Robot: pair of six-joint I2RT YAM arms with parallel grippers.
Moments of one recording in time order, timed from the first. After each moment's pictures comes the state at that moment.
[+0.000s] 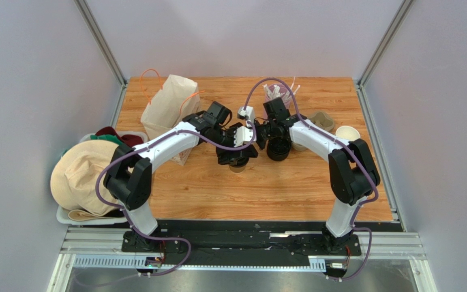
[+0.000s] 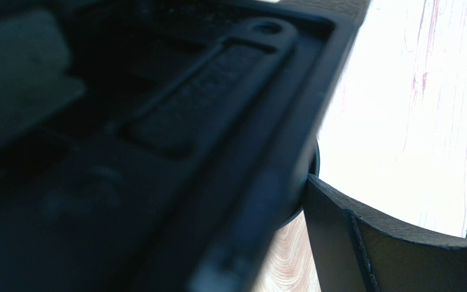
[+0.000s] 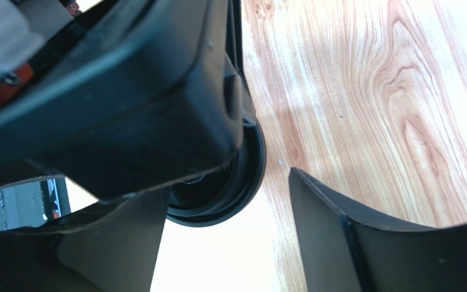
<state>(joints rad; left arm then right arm) -0.64 1.73 1.33 -0.65 0.52 0.81 0.50 1.80 1.29 -0.40 -0.76 -0.41</state>
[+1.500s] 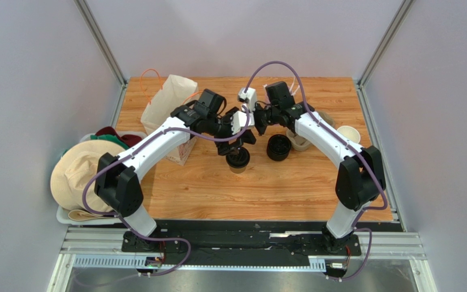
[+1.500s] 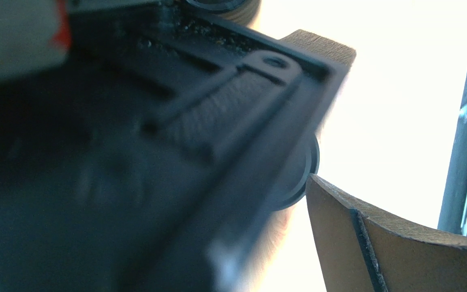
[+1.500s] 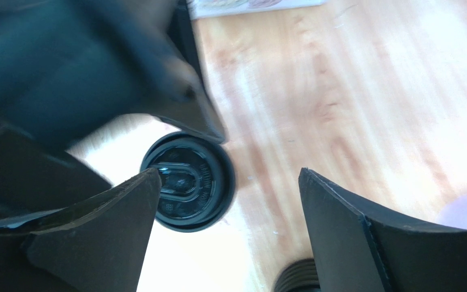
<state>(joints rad) -0.62 1.64 1.44 -0.70 0.53 0.72 0.50 1.74 1.46 -0.49 -0.66 -0.35</state>
